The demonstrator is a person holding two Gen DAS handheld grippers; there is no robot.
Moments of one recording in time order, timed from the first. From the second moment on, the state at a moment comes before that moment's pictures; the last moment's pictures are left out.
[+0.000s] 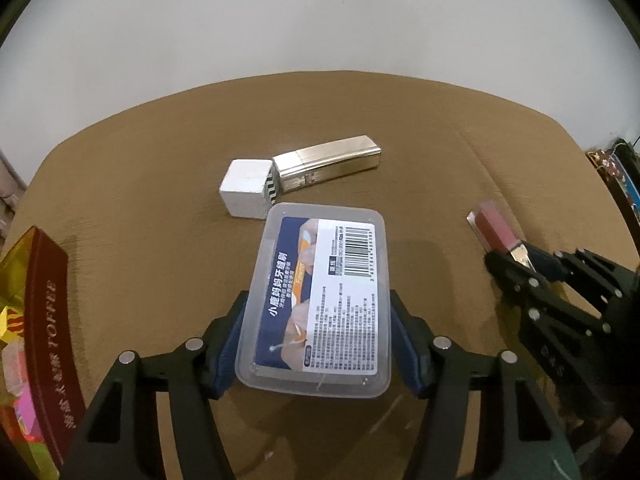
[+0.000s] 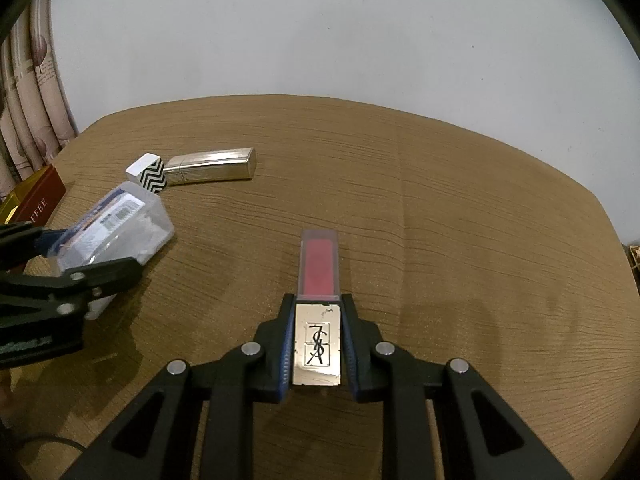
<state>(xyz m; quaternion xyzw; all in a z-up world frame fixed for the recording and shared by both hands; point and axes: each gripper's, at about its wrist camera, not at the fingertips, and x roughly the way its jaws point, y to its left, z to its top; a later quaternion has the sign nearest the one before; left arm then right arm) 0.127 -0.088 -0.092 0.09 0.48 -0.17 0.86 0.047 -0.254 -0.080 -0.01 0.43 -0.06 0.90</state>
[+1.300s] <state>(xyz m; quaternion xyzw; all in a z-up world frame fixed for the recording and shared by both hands) 0.105 0.134 -0.019 0.02 0.46 0.03 0.89 0.048 -0.252 -0.079 -0.01 0.43 -0.06 0.90</state>
